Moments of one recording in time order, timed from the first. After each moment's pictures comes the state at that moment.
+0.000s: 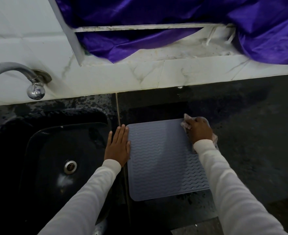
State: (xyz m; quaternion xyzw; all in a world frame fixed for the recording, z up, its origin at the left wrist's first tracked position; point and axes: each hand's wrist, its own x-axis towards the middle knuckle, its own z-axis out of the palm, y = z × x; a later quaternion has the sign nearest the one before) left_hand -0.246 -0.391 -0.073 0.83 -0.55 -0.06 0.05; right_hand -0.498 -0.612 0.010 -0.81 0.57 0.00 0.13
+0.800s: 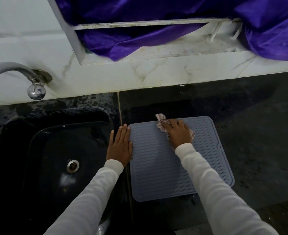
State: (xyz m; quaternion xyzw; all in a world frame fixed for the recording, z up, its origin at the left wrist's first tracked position) left_hand -0.245 -0.394 -0.072 0.83 -0.55 -0.06 0.05; right_hand -0.440 -0.572 -0.034 -0.91 0.41 0.02 0.02
